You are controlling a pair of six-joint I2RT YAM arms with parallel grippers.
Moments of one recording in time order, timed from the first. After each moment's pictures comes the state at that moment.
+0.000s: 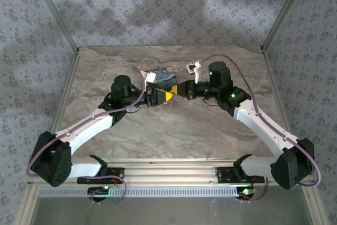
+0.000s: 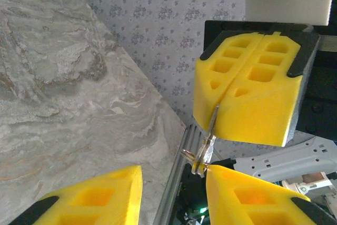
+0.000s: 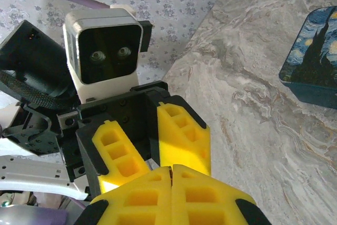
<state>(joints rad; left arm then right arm) -0.57 1.27 0.77 0.35 0.83 -0.74 0.53 1.24 1.06 -0.21 -0.72 0.53</state>
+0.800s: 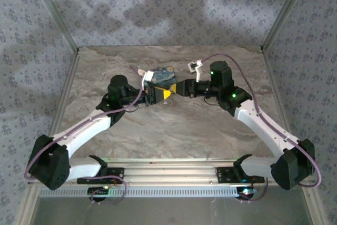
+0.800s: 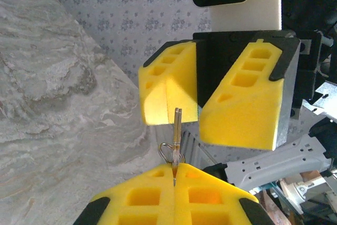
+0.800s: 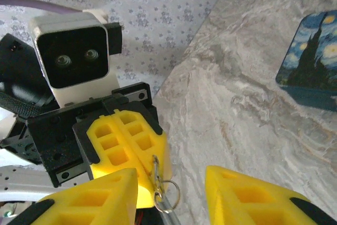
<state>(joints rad) -0.56 1.24 0.77 0.39 0.84 -0.75 0.51 1.23 1.06 -0.19 -0.70 0.57</state>
